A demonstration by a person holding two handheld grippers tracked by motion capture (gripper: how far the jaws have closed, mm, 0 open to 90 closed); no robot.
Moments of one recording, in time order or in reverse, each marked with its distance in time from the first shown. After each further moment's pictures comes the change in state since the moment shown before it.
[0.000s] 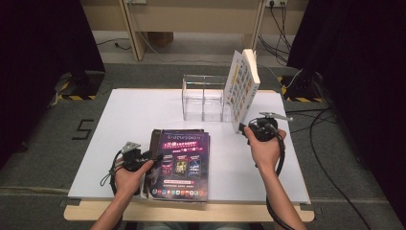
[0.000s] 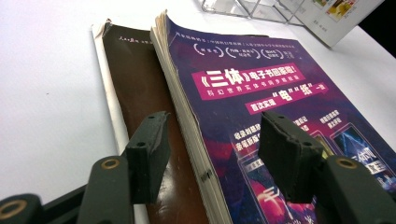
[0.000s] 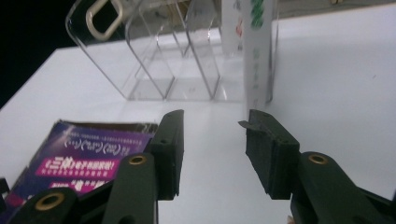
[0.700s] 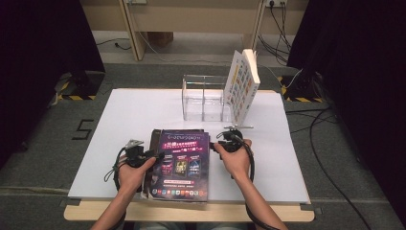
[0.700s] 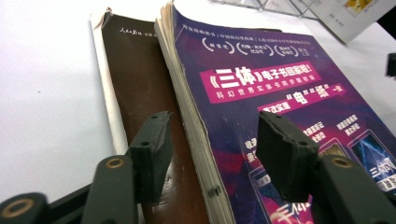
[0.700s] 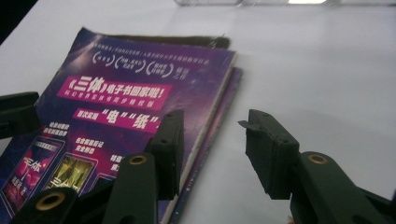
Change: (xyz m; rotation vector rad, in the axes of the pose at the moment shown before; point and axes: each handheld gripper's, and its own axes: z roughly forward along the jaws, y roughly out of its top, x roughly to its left) left arm 0.002 0.004 0.014 0.044 0.021 -0.021; right arm 0.051 -0.050 0.072 0.242 0.143 -0.067
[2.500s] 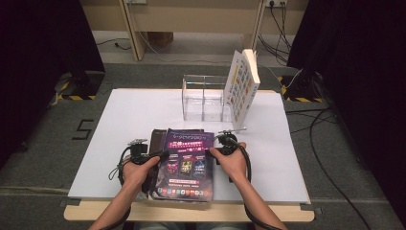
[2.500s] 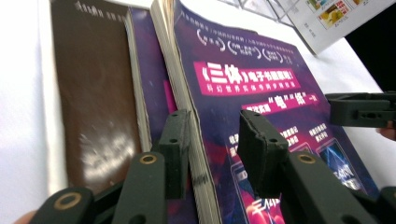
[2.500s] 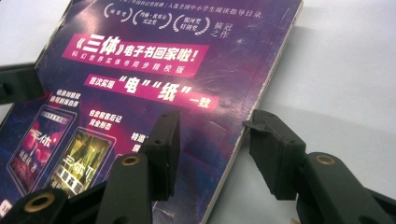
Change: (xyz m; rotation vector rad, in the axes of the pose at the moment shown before) left arm -0.012 0.003 0.006 0.044 -0.105 -0.150; right arm -0.001 -0.009 0.015 0.114 0.040 0.001
